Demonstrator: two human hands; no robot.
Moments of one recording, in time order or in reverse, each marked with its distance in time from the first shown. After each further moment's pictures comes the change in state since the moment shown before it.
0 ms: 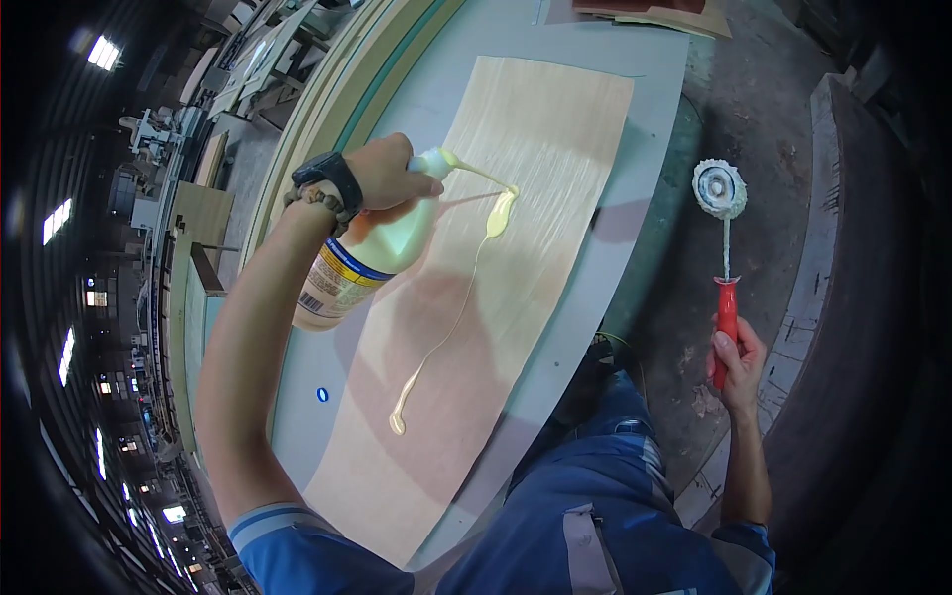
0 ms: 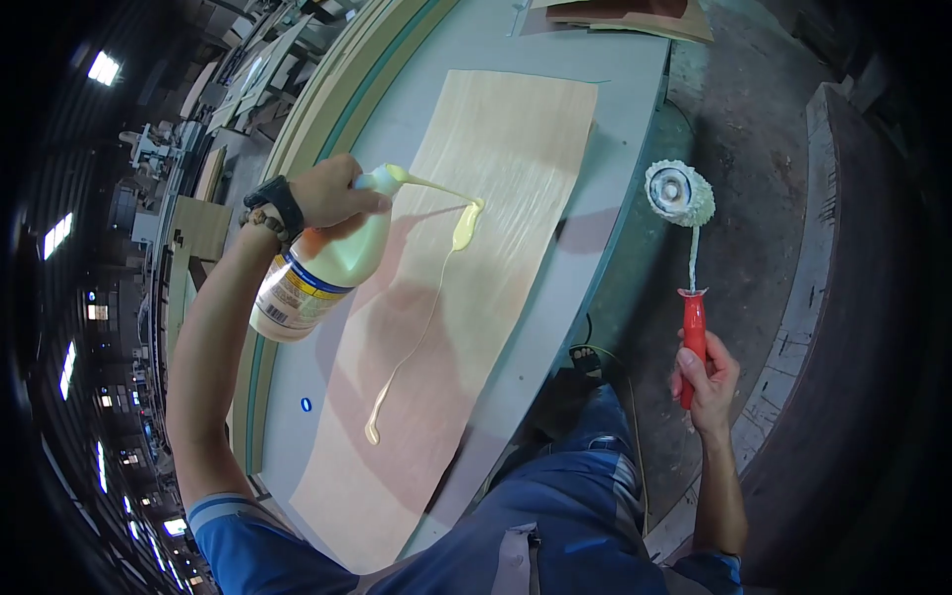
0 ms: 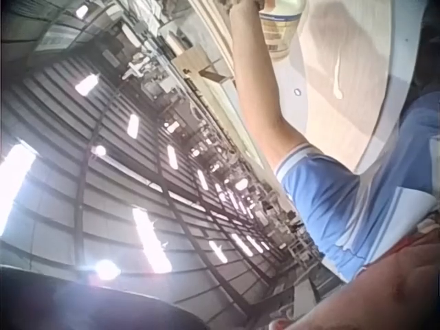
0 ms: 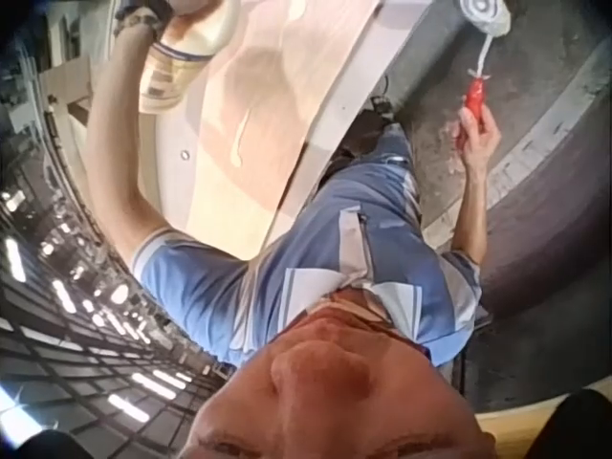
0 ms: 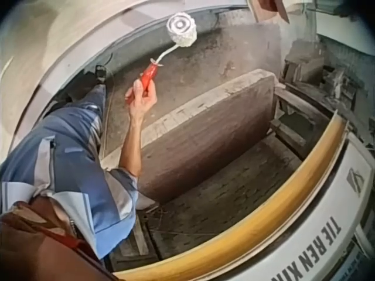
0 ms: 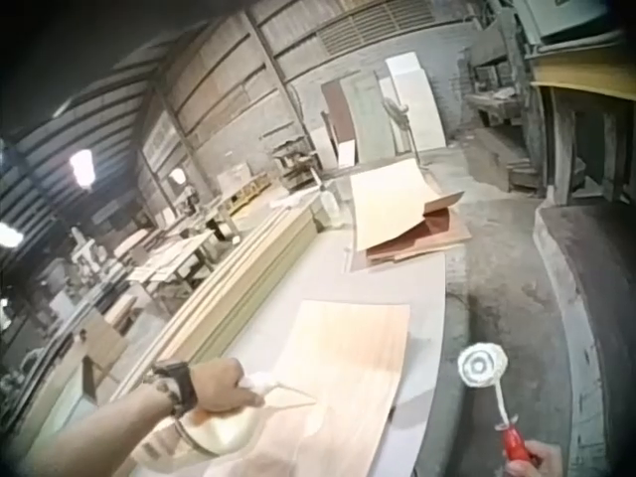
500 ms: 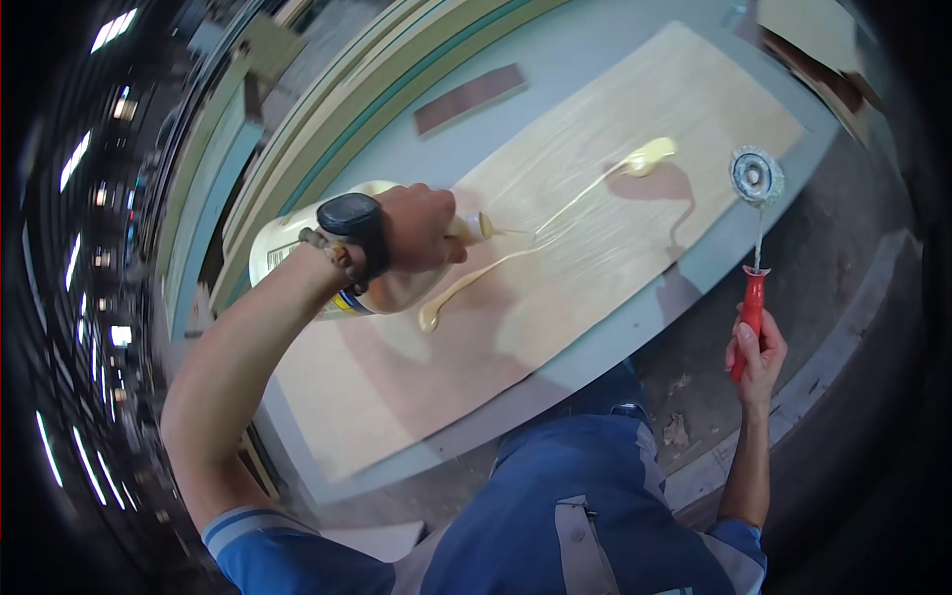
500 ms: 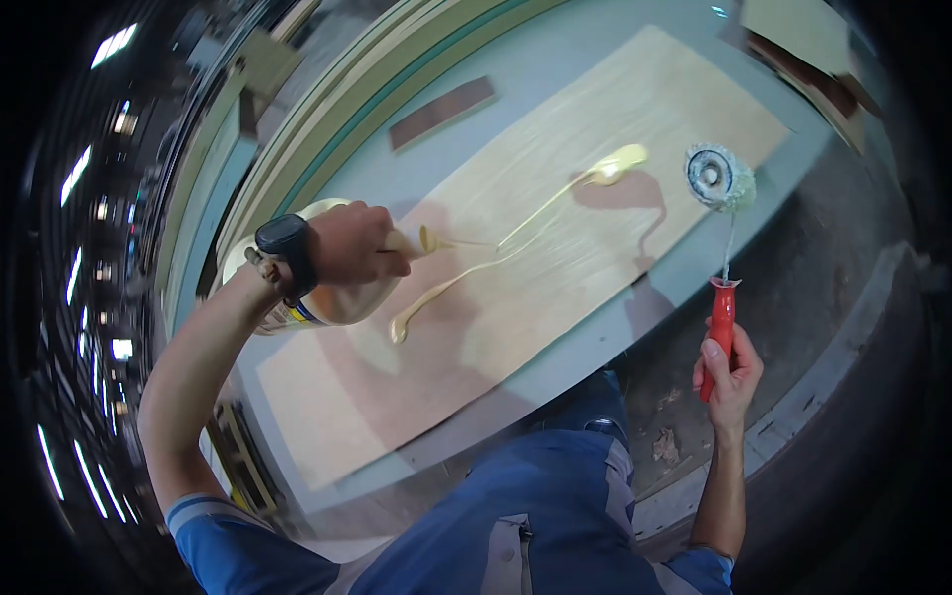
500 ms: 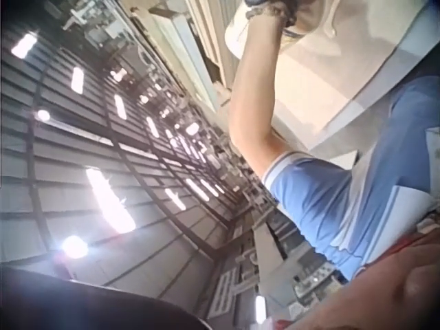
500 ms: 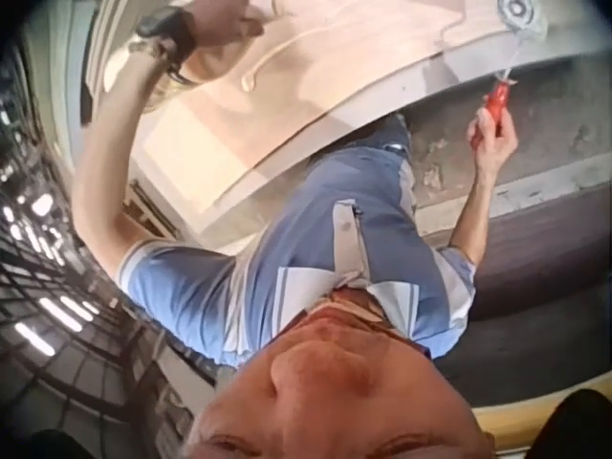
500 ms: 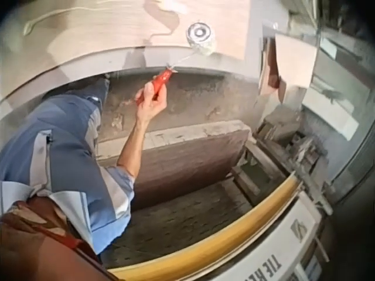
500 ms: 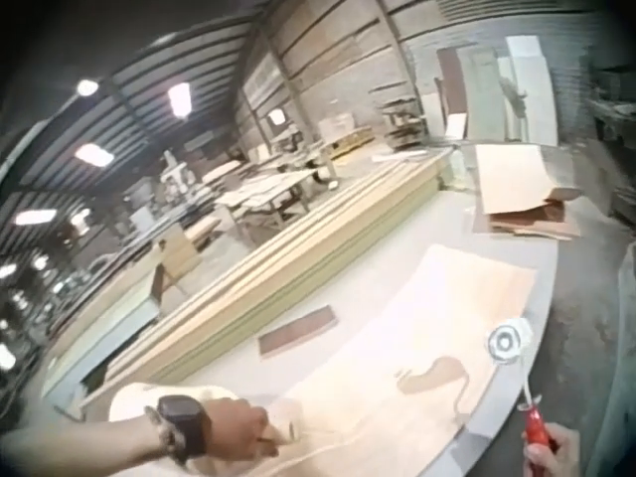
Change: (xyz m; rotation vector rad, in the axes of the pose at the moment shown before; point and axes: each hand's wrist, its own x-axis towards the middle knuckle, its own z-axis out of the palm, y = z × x) left_hand -0.182 -0.049 0.136 -0.133 -0.056 -0.090; right_hand 0.037 -0.008 0.037 -0.177 -0.354 -0.101
